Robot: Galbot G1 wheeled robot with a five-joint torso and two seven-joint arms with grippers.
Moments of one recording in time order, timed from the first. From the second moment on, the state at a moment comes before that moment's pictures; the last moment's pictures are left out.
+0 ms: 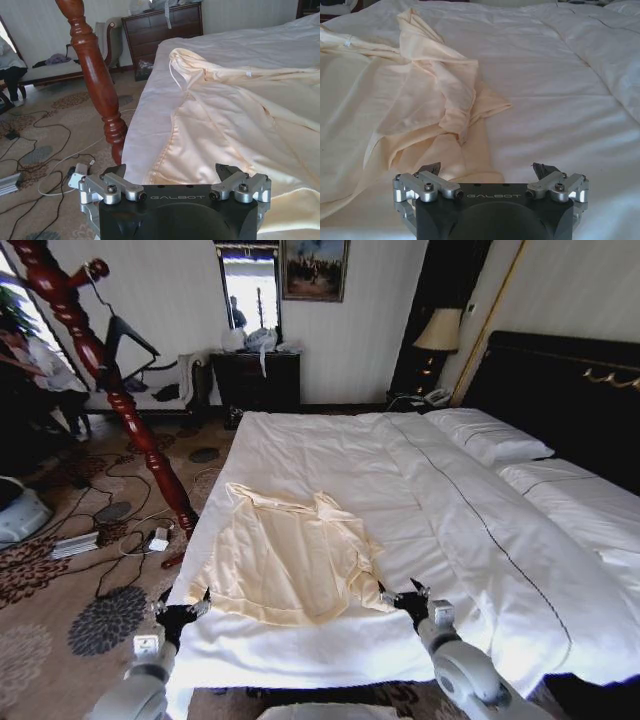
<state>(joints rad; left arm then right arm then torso) 1.89 -1.03 -0.63 -2.23 -0.43 0.22 -0.37 -1.66 0.94 0.40 2.15 0.61 -0.36 0.39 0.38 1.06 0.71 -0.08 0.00</state>
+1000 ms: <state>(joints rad) 1.86 -1.06 -0.62 -2.21 -0.43 0.21 -0.38 -1.65 0.99 0.33 2.11 0.61 -0.31 0.39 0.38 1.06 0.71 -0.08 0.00</state>
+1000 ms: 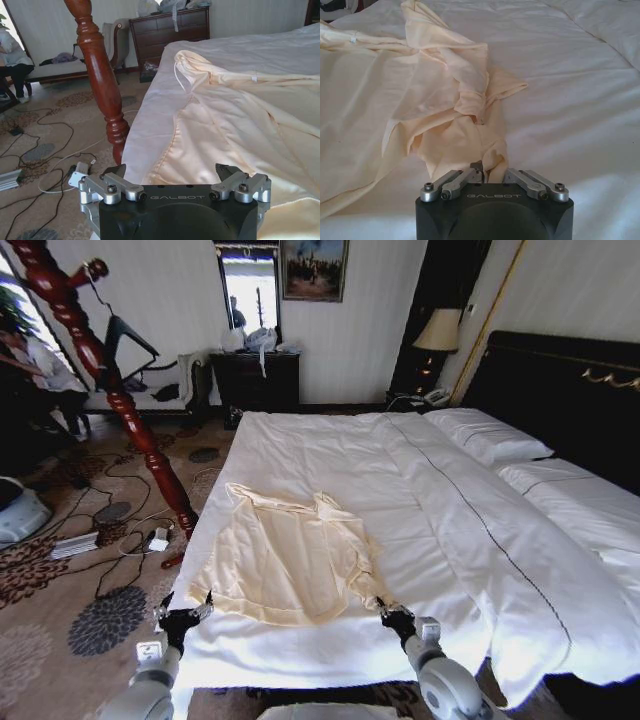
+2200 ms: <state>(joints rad) 1.88 -1.07 -0.62 -2.22 -0.41 0.19 -0.37 -1.97 0.90 0.54 2.35 0.51 -0.41 0.54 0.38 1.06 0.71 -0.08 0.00</state>
